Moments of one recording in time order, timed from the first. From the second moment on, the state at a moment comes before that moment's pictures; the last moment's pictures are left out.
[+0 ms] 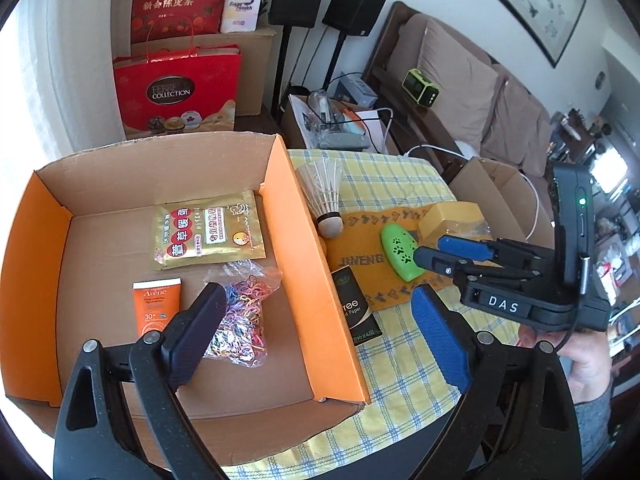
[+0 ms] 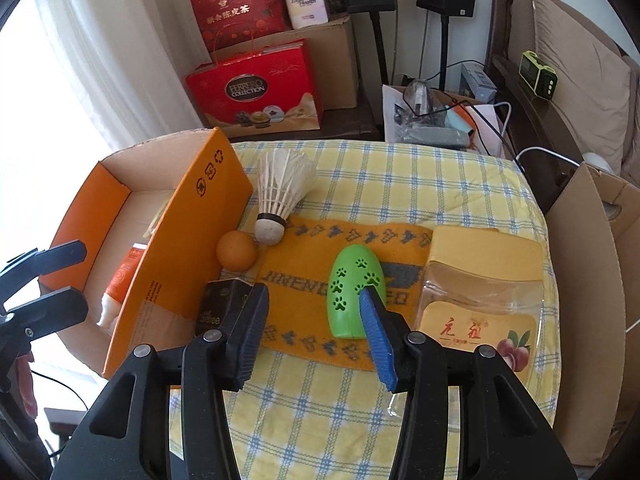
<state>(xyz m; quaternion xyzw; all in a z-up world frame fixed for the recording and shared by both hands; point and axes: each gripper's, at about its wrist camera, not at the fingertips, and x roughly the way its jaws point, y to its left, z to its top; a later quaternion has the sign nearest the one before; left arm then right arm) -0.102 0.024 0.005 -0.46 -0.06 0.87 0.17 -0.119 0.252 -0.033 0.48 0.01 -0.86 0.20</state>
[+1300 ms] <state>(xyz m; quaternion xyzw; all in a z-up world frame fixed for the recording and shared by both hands) -0.110 0.030 -0.007 -0.48 -0.08 0.86 0.17 -0.123 0.202 -0.093 0.54 -0.08 -0.79 0.30</state>
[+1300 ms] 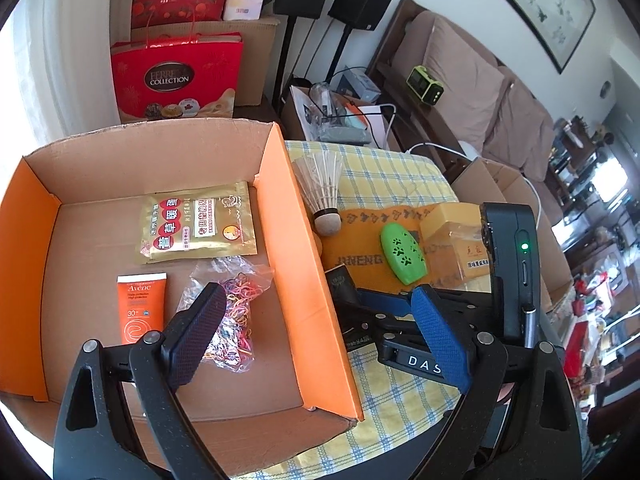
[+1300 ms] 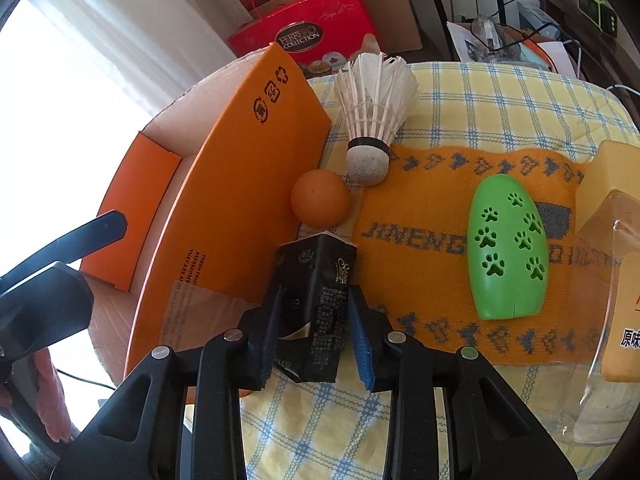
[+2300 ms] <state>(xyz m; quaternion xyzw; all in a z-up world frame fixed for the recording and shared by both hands) -0.165 0.132 -0.024 -0.52 -0.05 0.83 0.17 -0.102 0.379 0.013 0.43 -0.14 -0.88 0.18</state>
